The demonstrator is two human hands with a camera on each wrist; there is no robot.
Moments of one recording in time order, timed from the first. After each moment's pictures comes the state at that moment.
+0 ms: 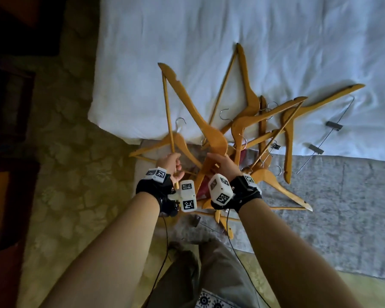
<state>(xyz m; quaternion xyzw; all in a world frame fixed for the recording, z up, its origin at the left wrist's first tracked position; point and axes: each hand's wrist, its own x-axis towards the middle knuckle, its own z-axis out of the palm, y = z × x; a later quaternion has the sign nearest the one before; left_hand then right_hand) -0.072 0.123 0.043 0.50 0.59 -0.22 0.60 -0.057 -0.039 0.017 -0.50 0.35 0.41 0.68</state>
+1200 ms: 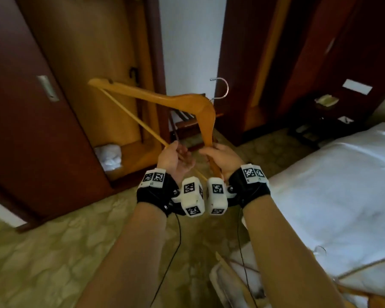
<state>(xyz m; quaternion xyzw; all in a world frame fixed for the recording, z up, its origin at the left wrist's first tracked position) -0.544 0.471 0.401 0.20 0.41 0.40 0.79 -0.416 0.408 0.410 -0.68 -0.34 0.44 0.48</state>
